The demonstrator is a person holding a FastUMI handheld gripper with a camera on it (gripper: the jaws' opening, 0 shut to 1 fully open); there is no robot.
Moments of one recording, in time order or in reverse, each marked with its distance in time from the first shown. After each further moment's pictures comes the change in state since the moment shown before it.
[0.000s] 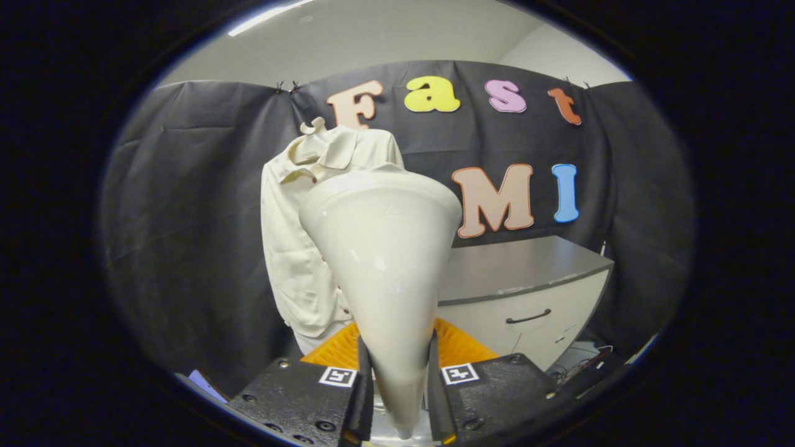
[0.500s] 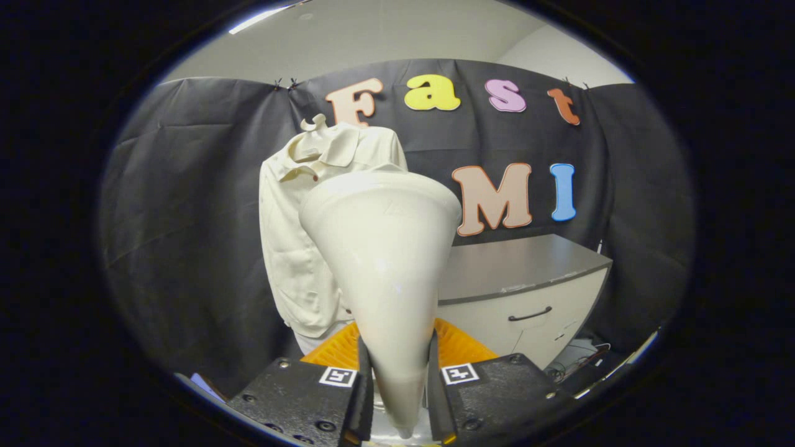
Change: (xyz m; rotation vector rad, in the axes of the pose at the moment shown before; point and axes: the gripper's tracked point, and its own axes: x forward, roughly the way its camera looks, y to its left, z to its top) arm -0.002 0.006 0.003 0.008 0.009 -0.027
